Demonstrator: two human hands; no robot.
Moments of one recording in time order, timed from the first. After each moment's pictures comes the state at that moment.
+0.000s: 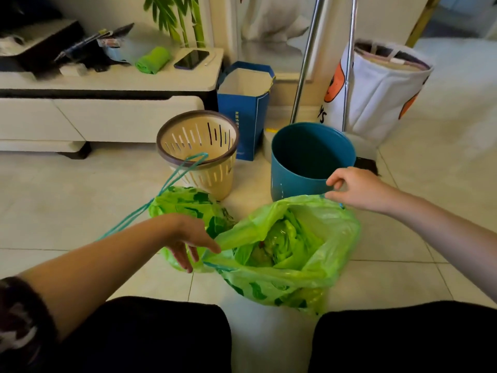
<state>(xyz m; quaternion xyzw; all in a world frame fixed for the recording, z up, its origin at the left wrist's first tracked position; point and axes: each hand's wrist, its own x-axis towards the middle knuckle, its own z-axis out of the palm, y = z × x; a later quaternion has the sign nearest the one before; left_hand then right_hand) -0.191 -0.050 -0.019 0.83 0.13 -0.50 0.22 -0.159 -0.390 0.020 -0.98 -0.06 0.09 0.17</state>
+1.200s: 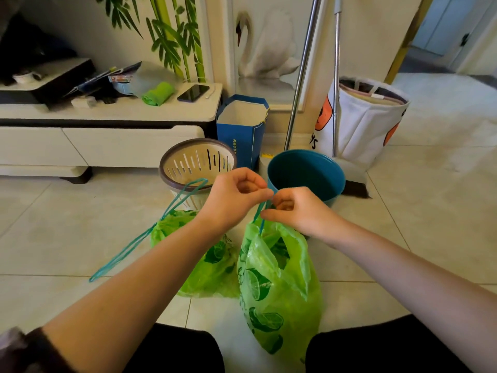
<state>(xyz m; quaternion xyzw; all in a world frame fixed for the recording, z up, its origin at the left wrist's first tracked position) -0.199 -0.128 0.078 0.80 -0.05 -0.02 0.60 -0.202 -0.289 0.065 -0.87 -0.09 0.12 0.48</state>
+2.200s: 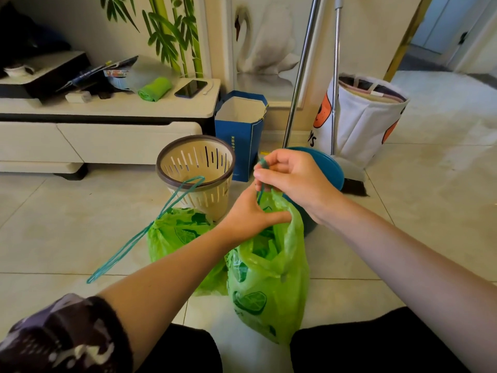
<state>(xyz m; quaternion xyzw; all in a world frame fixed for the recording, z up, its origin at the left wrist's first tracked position) -0.194 -0.151 0.039 0.80 -0.14 -0.05 0.59 -0.195 -0.270 0.108 -0.77 -0.11 0.05 0.63</state>
